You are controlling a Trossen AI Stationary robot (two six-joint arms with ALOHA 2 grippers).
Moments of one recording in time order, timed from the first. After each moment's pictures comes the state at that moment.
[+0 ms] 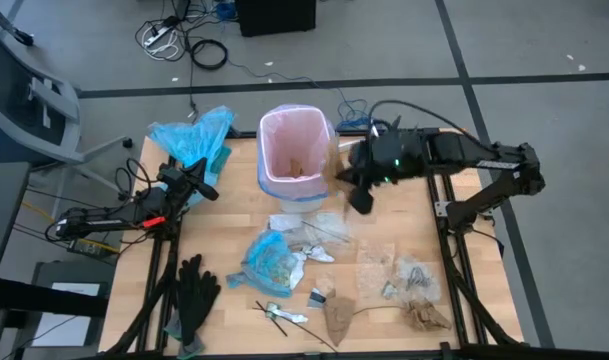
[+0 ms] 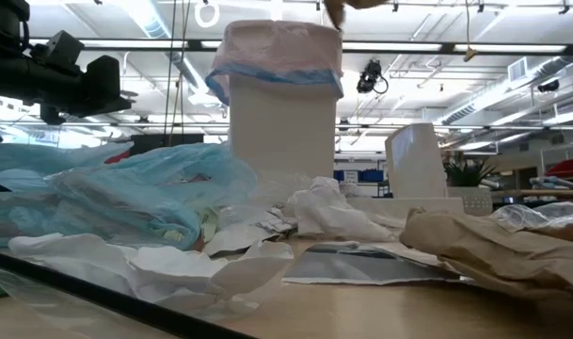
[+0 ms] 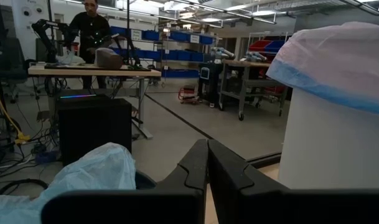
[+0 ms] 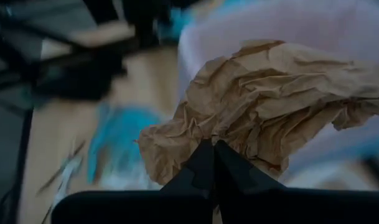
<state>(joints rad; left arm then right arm) 0.05 0.00 0.01 0.14 -1.01 0.00 0.02 1.39 1.66 -0.85 0.21 0.22</state>
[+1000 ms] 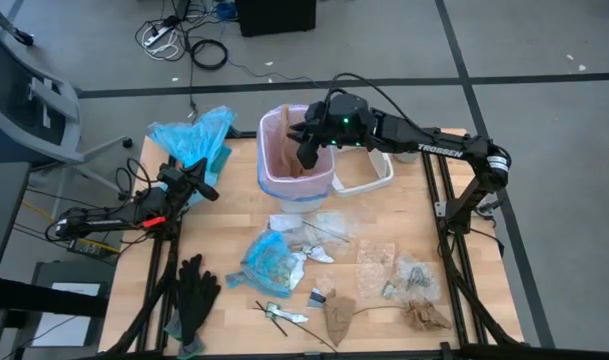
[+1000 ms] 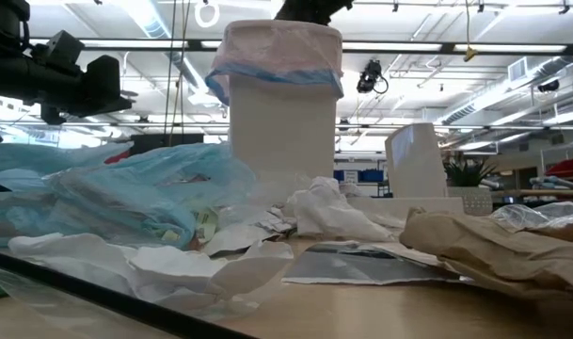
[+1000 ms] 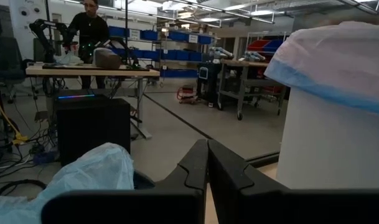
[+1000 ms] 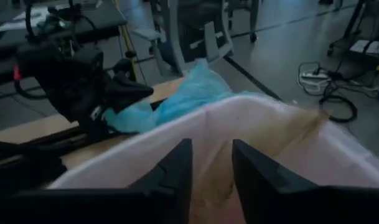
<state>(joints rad) 0.05 0.00 0.01 0.14 -1.00 0.00 -0.26 1.65 1.66 -0.31 0.08 0.11</state>
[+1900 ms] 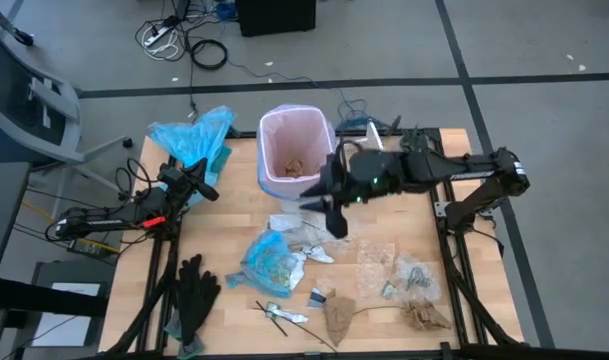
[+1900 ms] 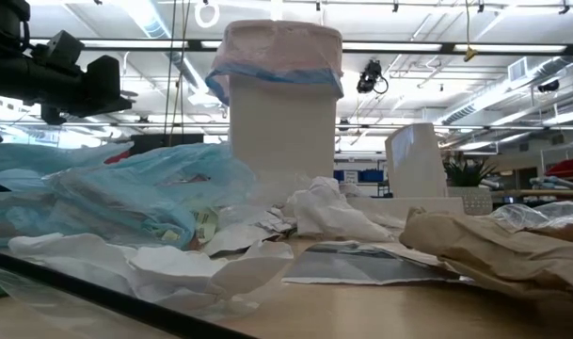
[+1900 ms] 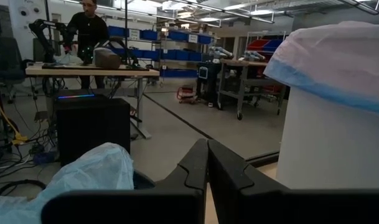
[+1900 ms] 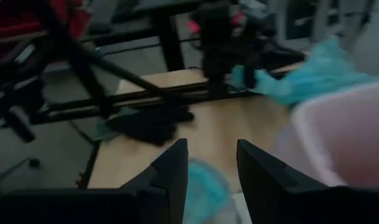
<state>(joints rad) 0.05 0.00 0.01 0.14 -1.00 0.00 0.14 1.54 1.66 -0.51 0.08 0.18</state>
